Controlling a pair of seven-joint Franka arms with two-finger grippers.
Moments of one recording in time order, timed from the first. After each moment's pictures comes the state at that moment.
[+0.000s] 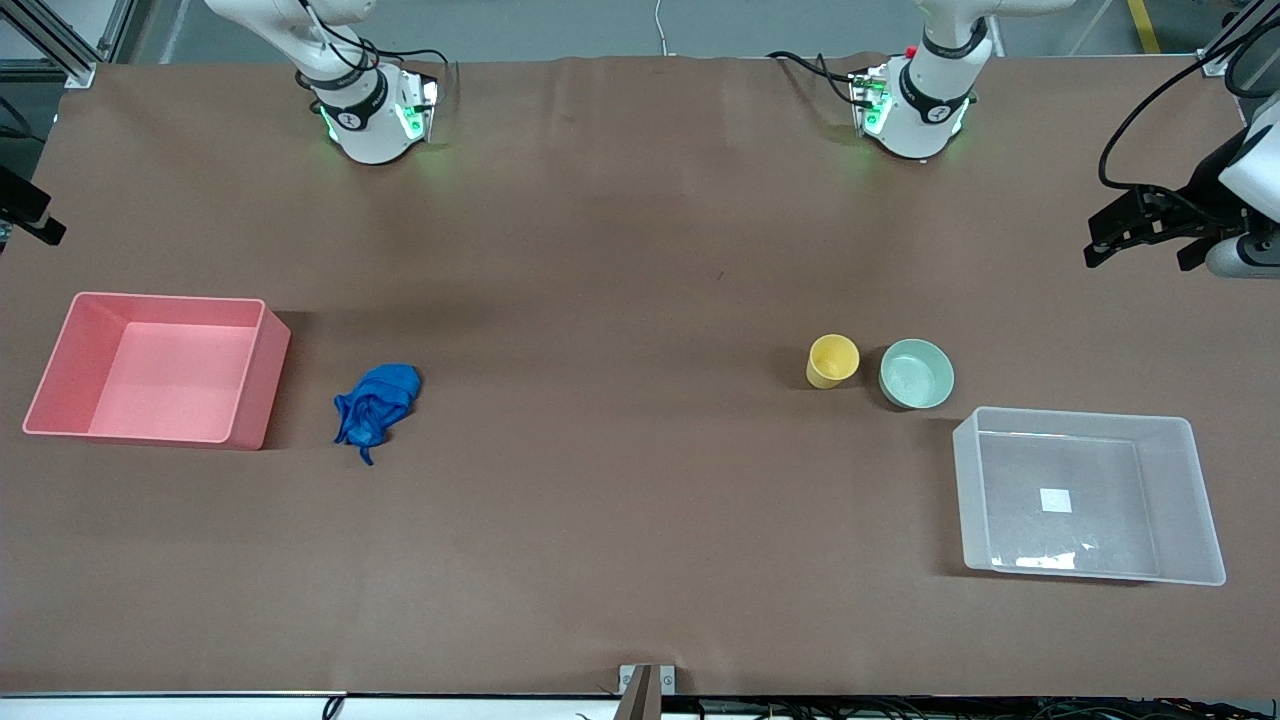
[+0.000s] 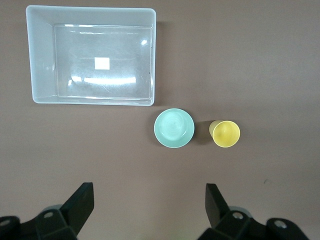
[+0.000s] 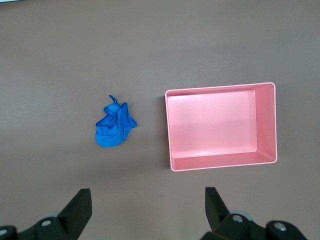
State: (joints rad) left arm -0.07 0.00 0.00 -1.53 -0.02 1.54 -0.02; right arm -0.04 -0.04 -0.07 -1.47 -0.02 1.47 0.01
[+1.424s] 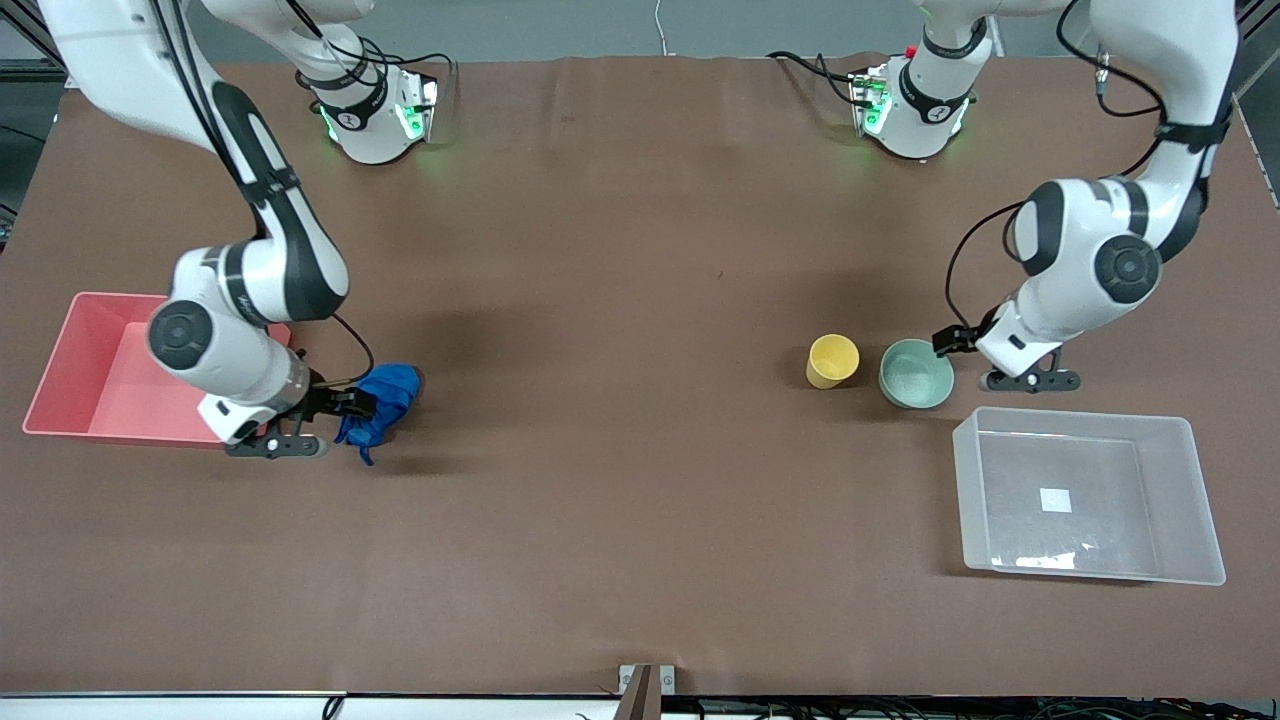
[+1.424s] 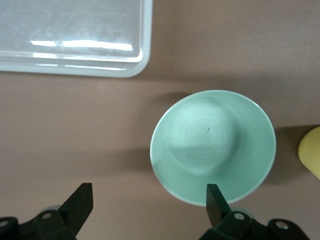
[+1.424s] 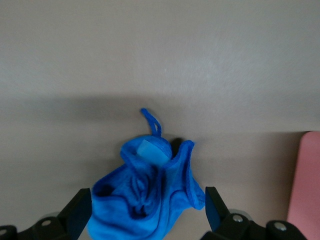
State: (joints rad) left arm -0.05 0.25 -0.01 -2.26 -0.02 2.42 -0.02; right arm 0.04 0.43 0.06 -2.00 -0.07 2.42 0.11
